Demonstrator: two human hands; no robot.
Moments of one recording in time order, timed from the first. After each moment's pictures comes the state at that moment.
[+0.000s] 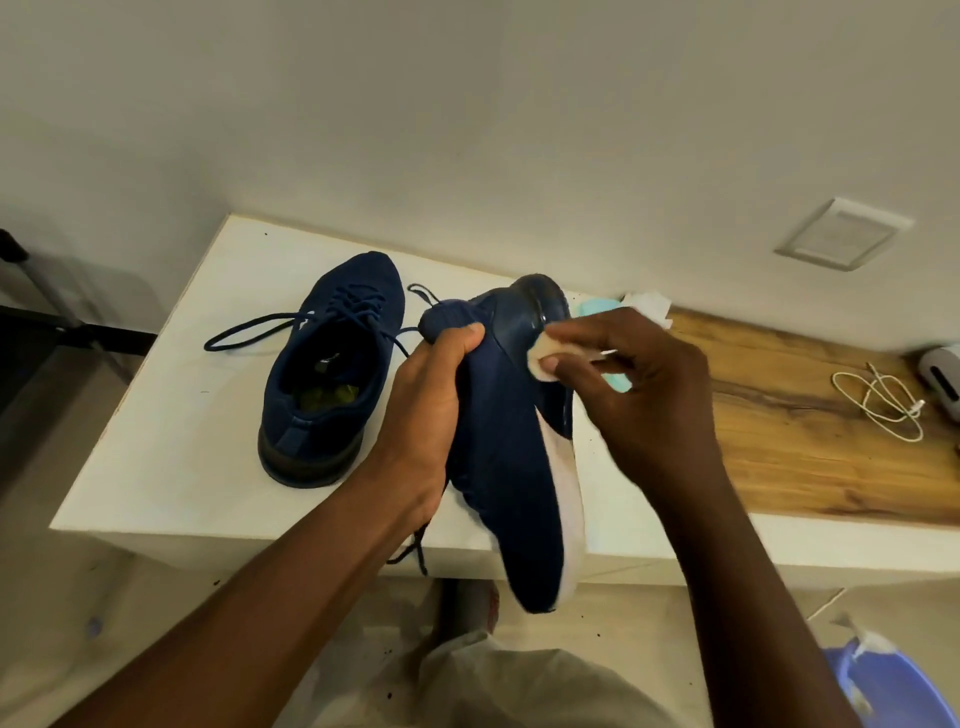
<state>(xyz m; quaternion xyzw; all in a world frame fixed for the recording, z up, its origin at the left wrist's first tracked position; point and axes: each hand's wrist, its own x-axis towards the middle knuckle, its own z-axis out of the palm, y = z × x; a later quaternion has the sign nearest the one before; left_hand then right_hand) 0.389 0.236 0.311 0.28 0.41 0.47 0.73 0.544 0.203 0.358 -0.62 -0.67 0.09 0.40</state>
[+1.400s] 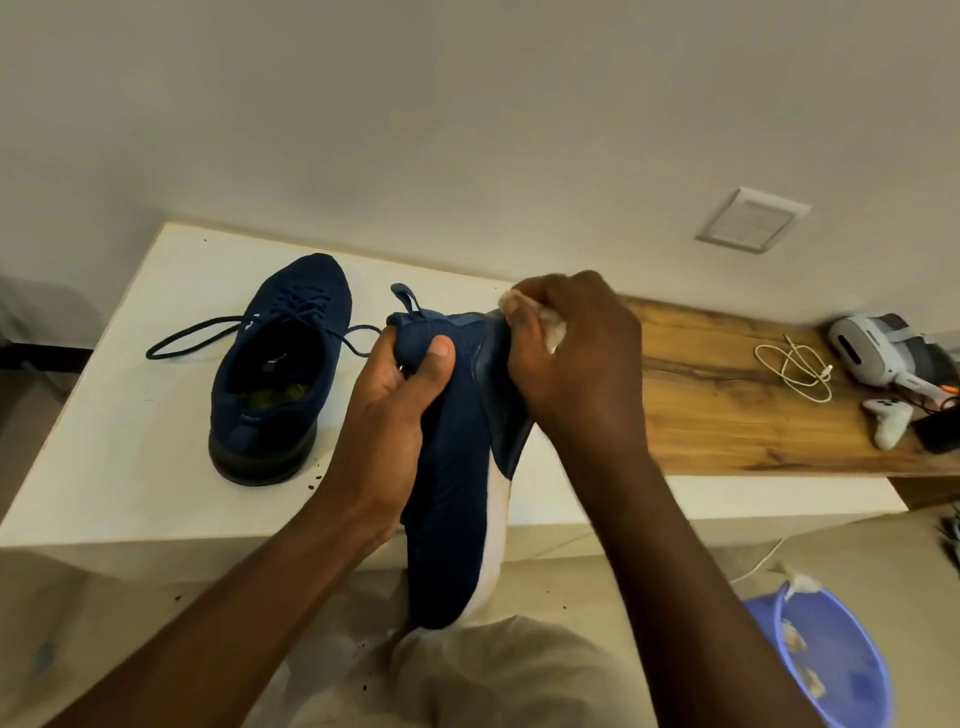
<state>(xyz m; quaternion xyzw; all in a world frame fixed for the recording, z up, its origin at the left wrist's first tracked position) 0.389 0.195 0.333 0.37 0.33 0.52 0.70 0.519 0.194 0.389 -0.70 -0.62 -0.08 0.36</state>
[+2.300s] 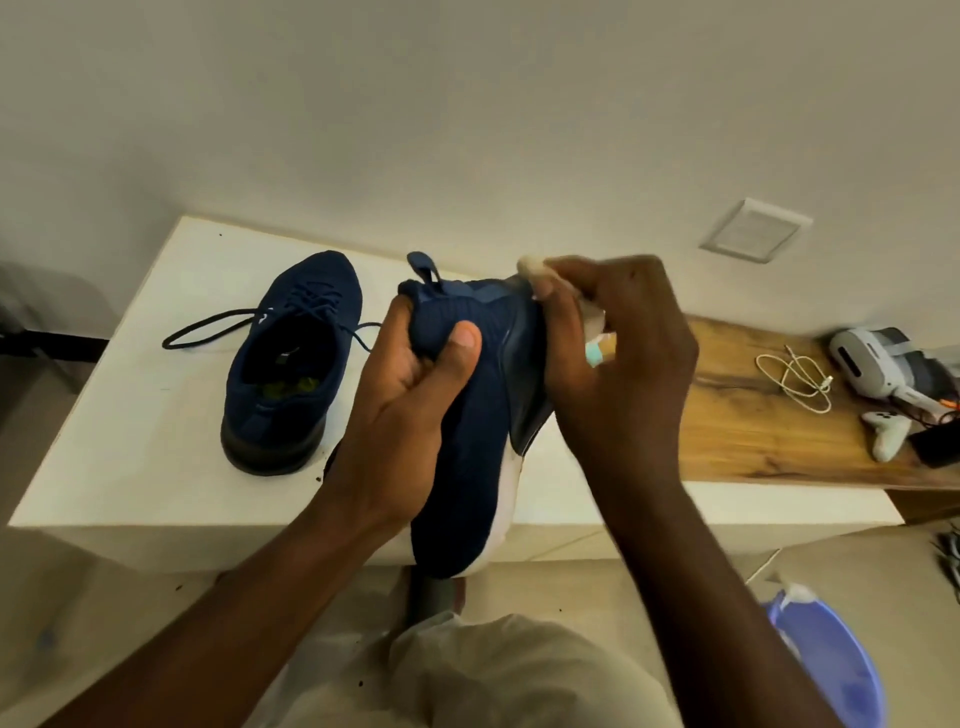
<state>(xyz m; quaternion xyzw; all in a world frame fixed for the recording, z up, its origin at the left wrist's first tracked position) 0.380 0.182 0.359 0.44 0.26 0.55 0.66 0.517 0.169 0.405 -0.61 -0.64 -0.13 0.45</state>
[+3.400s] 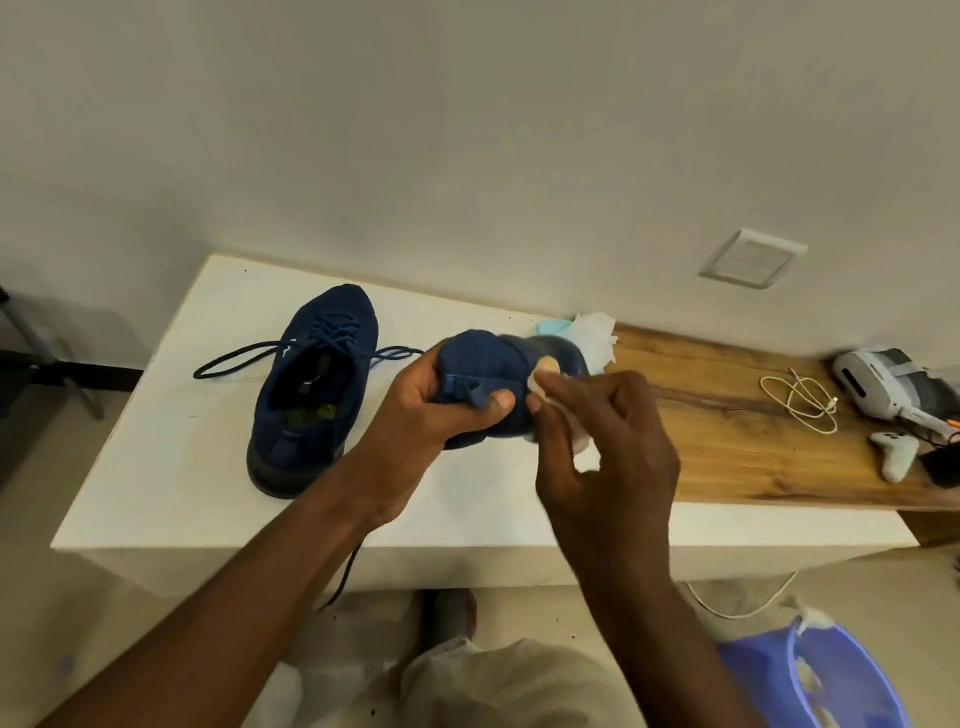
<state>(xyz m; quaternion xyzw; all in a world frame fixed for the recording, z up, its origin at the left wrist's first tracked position) 0.370 0.215 0.336 0.48 0.30 0.43 0.70 0.500 0.128 0.380 -0.65 -0.63 -0.12 0.41</state>
